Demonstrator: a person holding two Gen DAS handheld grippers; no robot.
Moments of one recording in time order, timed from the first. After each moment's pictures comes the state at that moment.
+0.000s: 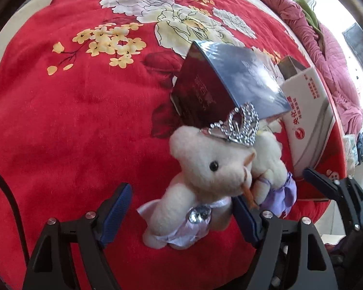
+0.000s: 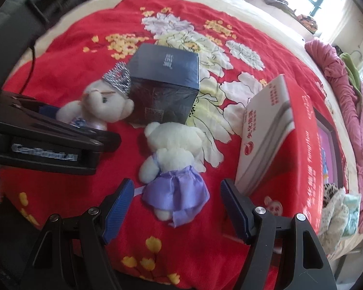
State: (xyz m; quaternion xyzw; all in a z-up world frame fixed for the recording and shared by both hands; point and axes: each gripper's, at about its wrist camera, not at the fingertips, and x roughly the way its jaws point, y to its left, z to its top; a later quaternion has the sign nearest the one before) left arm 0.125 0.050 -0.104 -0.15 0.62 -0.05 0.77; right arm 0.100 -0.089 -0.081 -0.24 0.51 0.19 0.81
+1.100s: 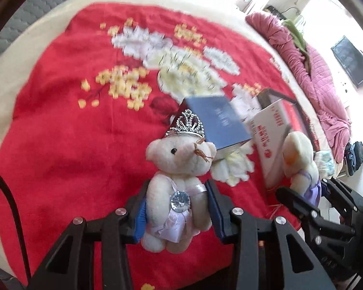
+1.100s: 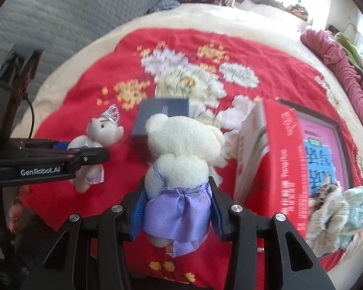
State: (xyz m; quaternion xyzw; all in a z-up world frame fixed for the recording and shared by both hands) left arm 0.100 0.066 -0.029 -0.17 0.55 -0.06 0.82; right arm 0.098 -0.122 -0.002 -0.09 0.47 0.22 0.85
